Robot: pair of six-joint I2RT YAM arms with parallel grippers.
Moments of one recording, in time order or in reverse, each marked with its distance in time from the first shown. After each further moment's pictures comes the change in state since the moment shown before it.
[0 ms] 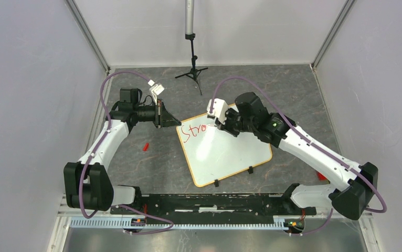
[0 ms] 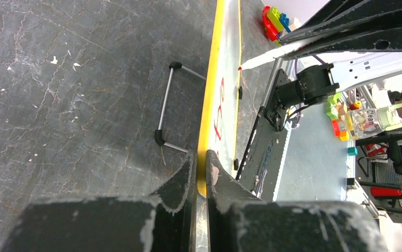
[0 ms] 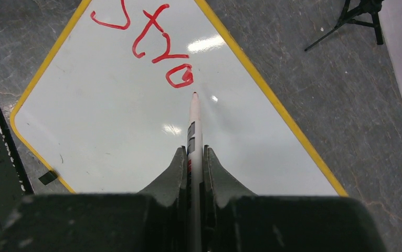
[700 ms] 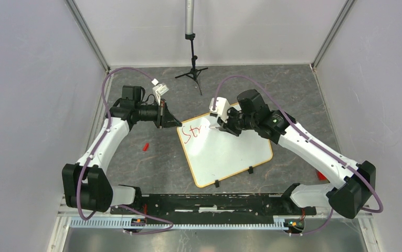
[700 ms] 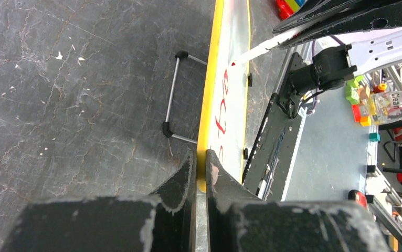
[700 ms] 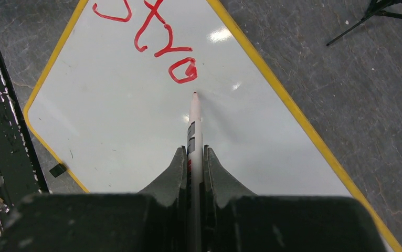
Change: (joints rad) left arm -0.039 -0.010 0.066 -0.140 -0.064 0.109; right arm -0.060 0.024 0.000 -0.029 -0.100 -0.005
